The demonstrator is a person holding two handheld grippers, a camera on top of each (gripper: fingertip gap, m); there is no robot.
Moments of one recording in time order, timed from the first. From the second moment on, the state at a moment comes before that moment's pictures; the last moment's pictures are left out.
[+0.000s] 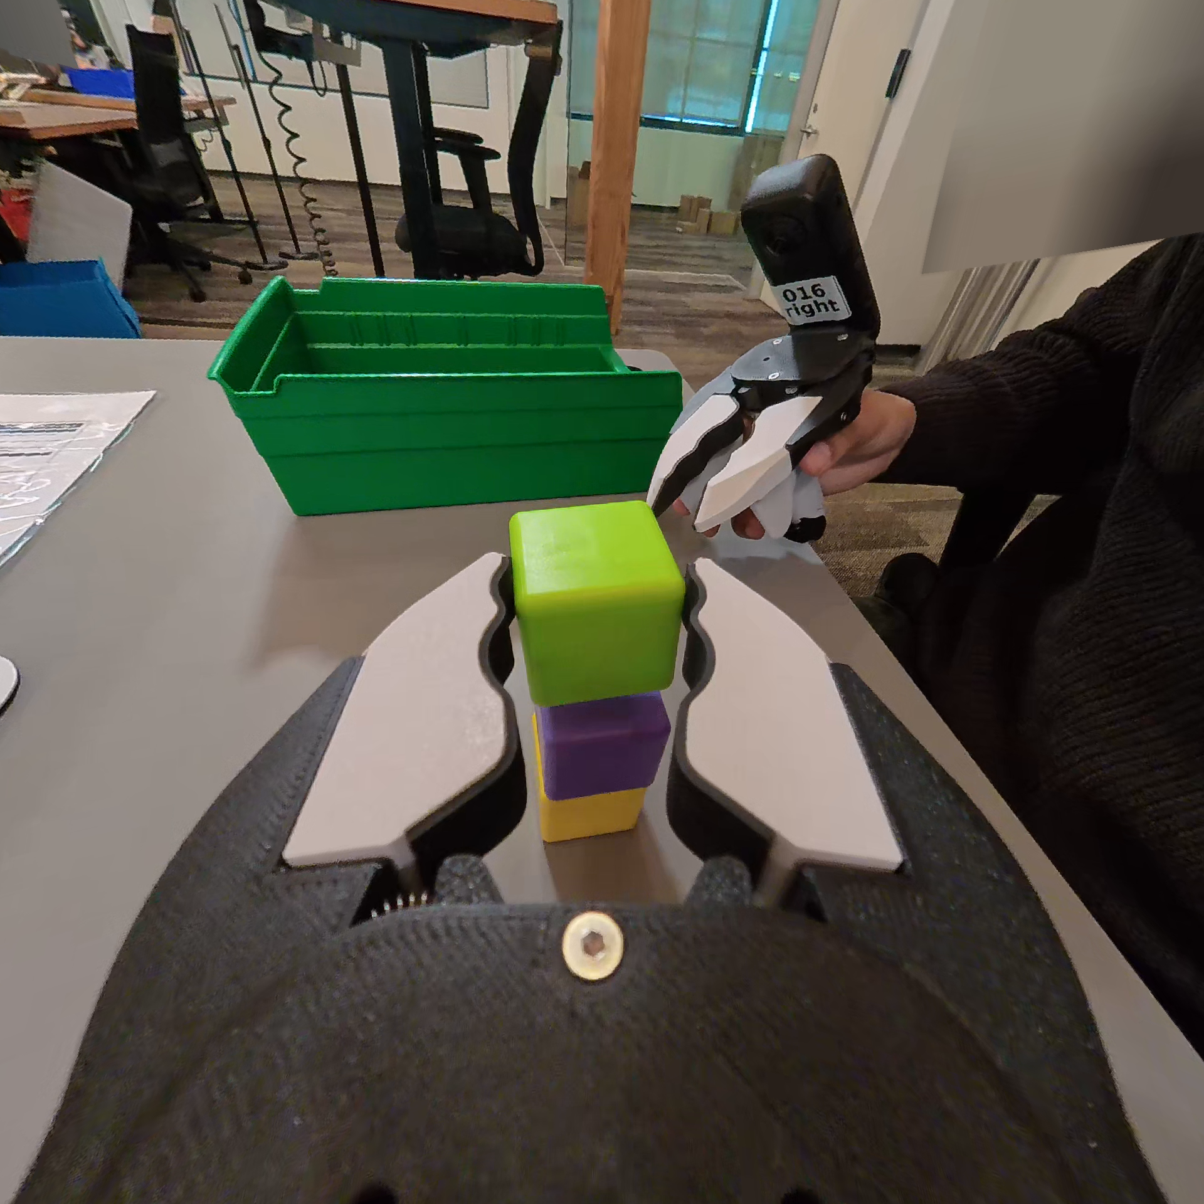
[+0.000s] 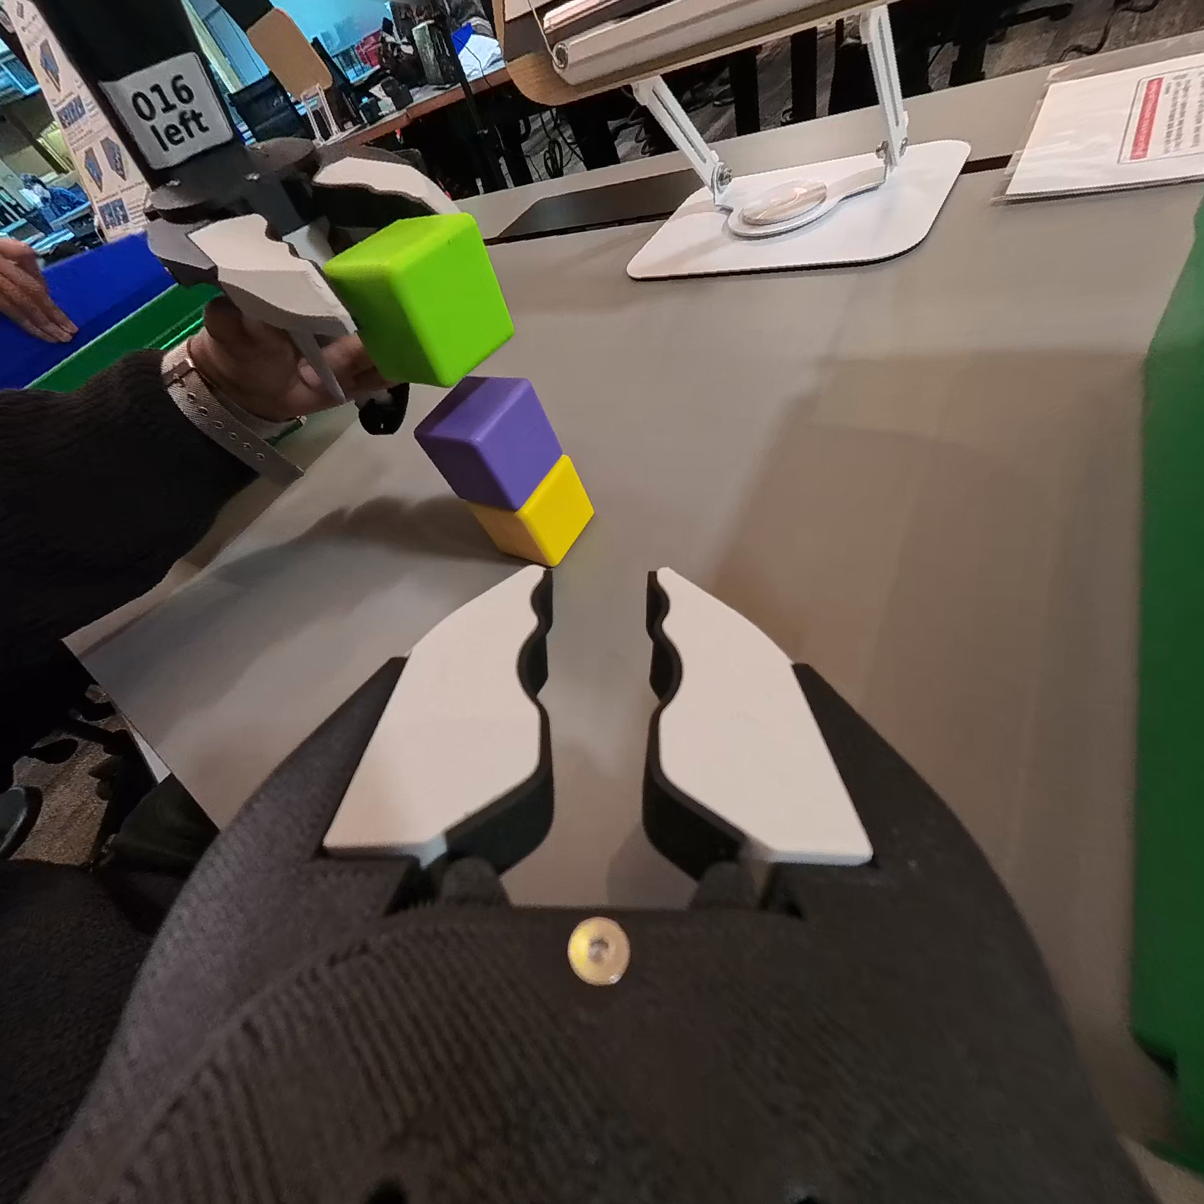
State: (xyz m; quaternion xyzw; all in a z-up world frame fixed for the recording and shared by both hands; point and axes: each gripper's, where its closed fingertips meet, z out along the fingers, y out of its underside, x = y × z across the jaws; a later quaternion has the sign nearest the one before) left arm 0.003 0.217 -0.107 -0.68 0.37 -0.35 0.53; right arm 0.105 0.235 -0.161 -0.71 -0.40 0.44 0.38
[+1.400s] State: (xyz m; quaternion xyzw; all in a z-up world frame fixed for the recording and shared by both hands) left arm 0.009 0.214 -0.124 -0.69 0.37 -0.33 0.52; right arm 0.105 0.234 -0.161 -0.71 -0.39 0.44 0.37
